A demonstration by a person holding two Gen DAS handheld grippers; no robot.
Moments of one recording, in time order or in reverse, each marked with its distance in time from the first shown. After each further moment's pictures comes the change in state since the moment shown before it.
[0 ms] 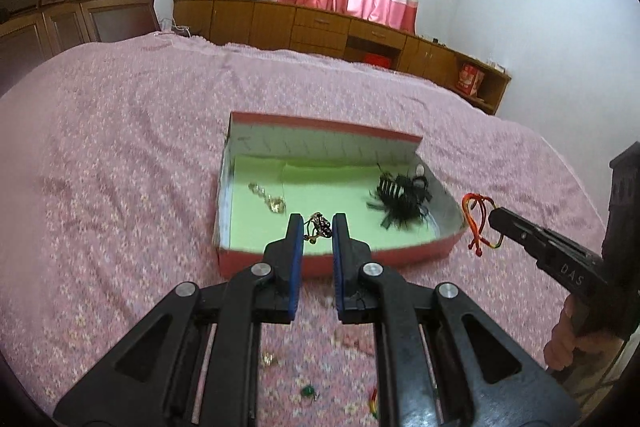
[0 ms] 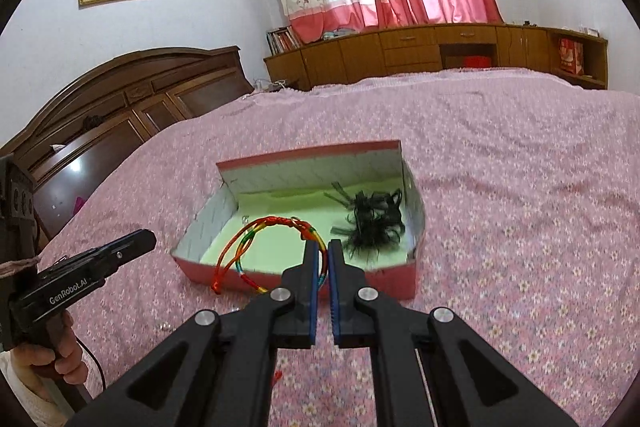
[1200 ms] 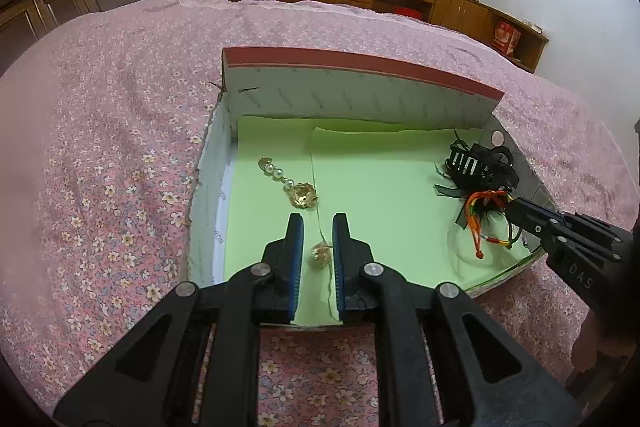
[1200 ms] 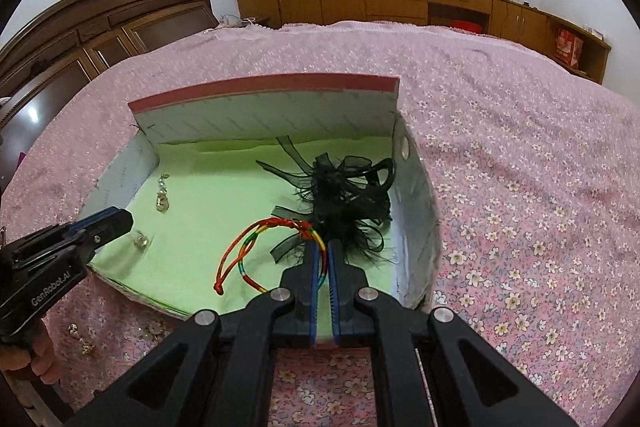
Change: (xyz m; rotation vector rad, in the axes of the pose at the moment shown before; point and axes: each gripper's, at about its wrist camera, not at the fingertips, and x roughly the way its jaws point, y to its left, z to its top) left arm 0.108 0.014 0.000 0.016 0.181 0.124; right arm 0.115 -0.019 0.002 -0.075 0.240 -0.152
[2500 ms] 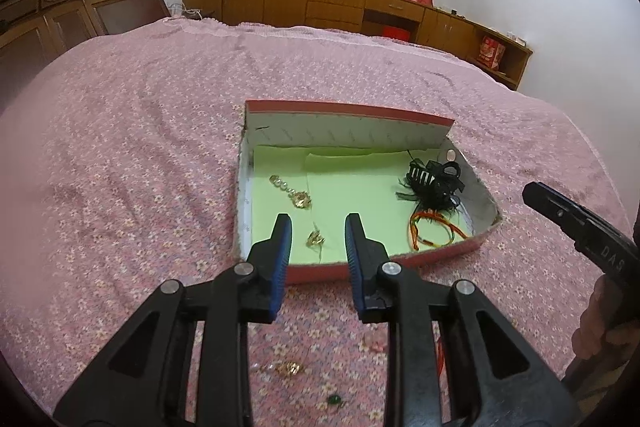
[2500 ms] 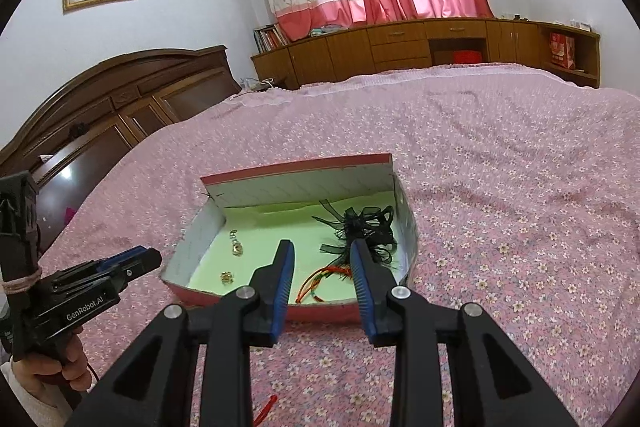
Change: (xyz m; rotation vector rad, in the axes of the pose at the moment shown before) left arm -0.091 0.004 0.000 0.013 -0.064 -0.027; right arm -0.108 -0.003 -0.008 0.103 -0.201 0.130
